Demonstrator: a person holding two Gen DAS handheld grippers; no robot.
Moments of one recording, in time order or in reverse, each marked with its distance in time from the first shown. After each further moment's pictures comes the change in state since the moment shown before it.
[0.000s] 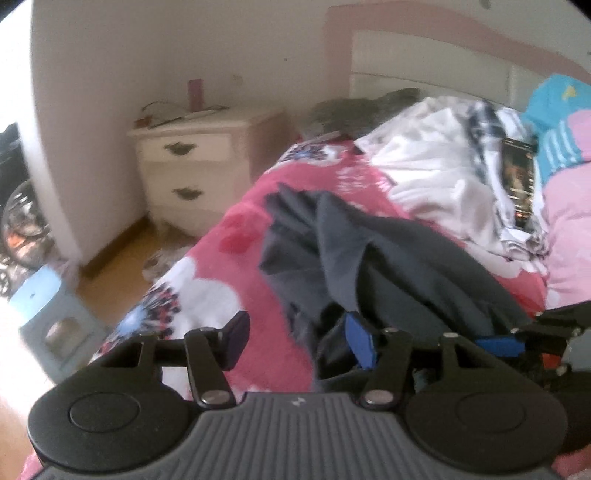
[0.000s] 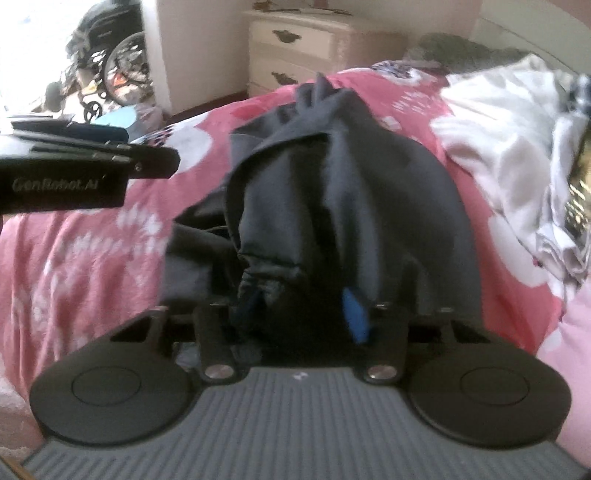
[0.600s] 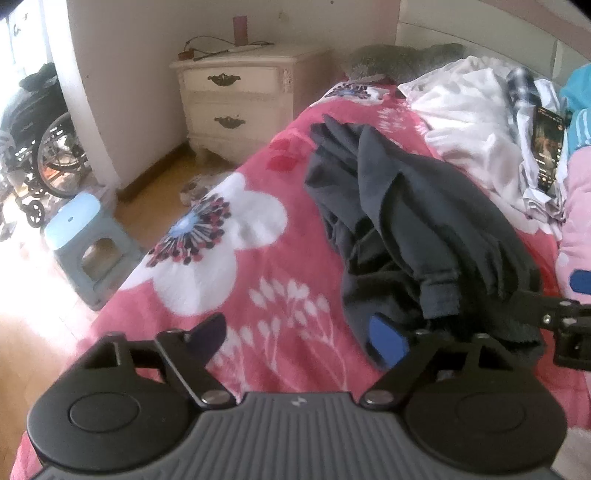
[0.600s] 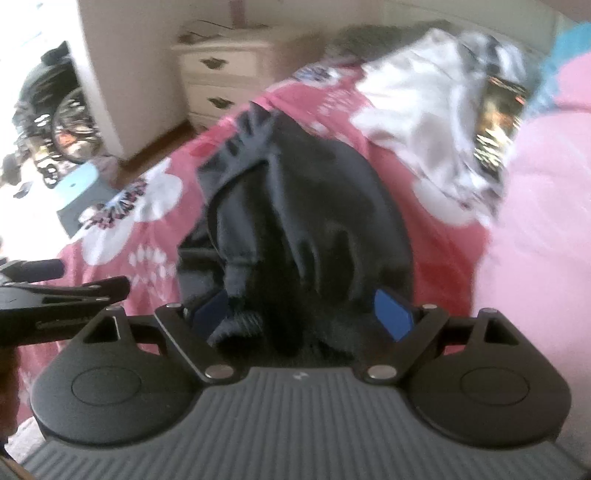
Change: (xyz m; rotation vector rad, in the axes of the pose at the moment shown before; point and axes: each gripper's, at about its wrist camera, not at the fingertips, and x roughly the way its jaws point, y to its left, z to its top) left arm -0.040 0.020 -0.023 -0.124 0.229 0.112; right arm -0.083 0.004 -0.005 0.203 -0.038 -0.091
